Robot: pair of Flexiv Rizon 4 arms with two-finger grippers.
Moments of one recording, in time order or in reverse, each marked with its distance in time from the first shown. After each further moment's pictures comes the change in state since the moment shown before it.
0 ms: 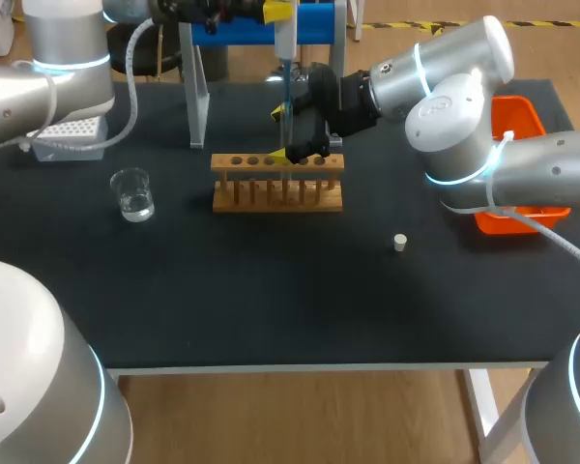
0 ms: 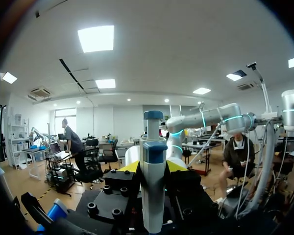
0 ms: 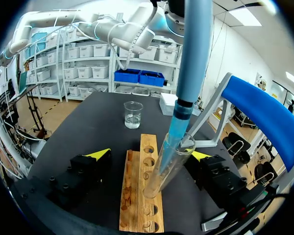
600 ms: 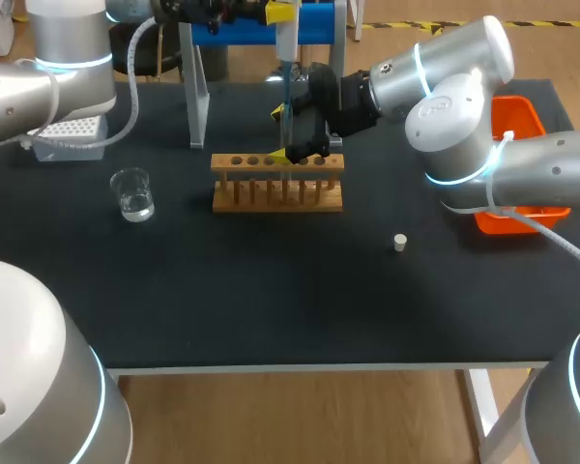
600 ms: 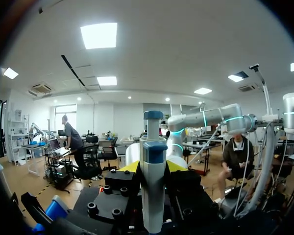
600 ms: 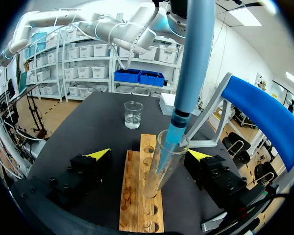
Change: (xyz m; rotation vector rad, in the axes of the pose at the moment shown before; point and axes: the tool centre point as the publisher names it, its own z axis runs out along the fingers) left arm -0.005 0.005 0.001 -0.014 -0.002 -0.022; right arm 0.000 0.000 0.000 0.000 0.000 0.000
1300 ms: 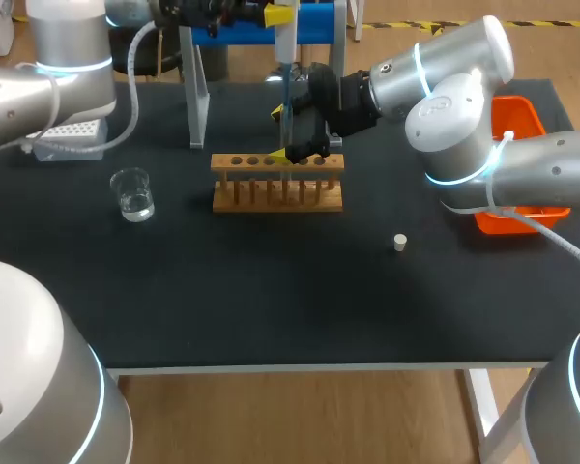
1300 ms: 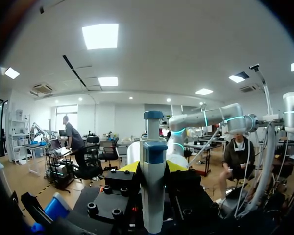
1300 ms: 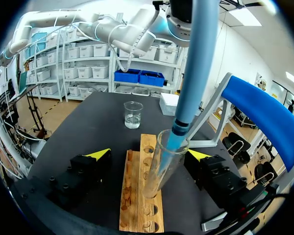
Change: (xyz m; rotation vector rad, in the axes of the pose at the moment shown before) left arm -0.002 0.006 -0.004 0.008 -0.009 -0.003; right arm 0.000 0.000 0.000 0.000 0.000 0.000
